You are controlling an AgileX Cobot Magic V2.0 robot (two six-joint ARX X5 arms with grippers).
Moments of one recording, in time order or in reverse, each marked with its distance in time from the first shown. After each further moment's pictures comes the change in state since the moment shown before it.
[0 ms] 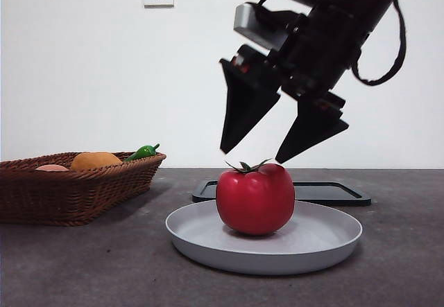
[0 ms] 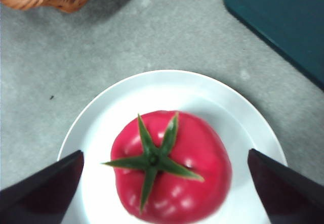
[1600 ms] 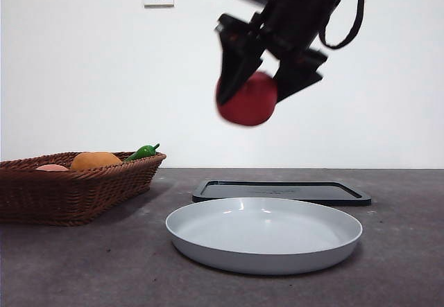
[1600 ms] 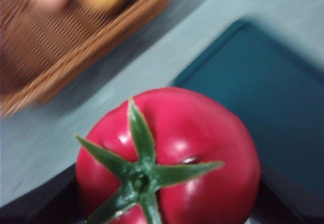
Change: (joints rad) left arm 0.000 0.000 0.000 0.001 0.000 0.000; right arm -0.052 0.036 0.217 0.013 0.117 0.000
